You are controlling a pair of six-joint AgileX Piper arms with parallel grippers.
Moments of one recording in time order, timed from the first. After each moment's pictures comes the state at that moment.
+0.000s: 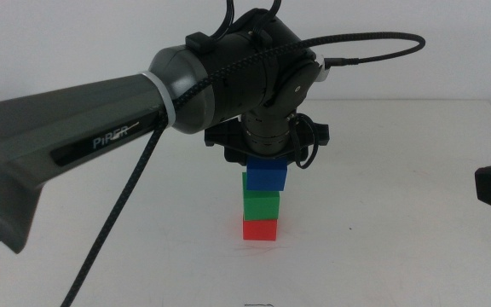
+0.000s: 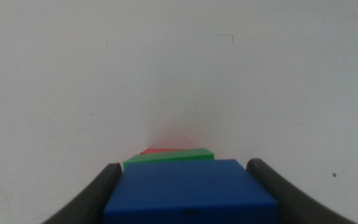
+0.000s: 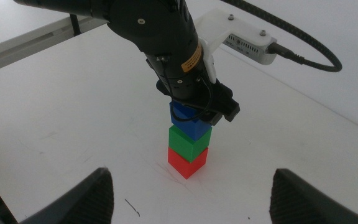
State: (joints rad) left arm -0.79 1.94 -1.72 0.31 1.06 -0.85; right arm 0.58 0.70 -0.99 0.20 0.82 -0.27
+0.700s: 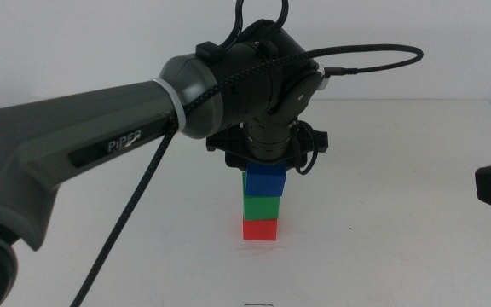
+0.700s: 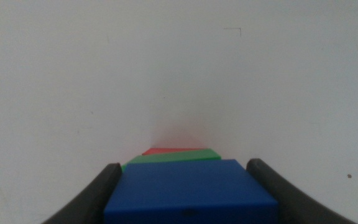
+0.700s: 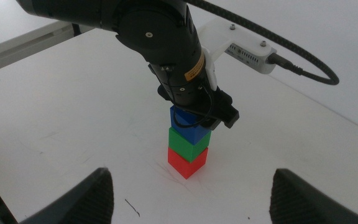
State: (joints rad) left arm -0.79 1.97 -1.72 0.32 1.06 -0.85; right arm 0.58 0.70 -0.99 0.20 0.82 -0.27
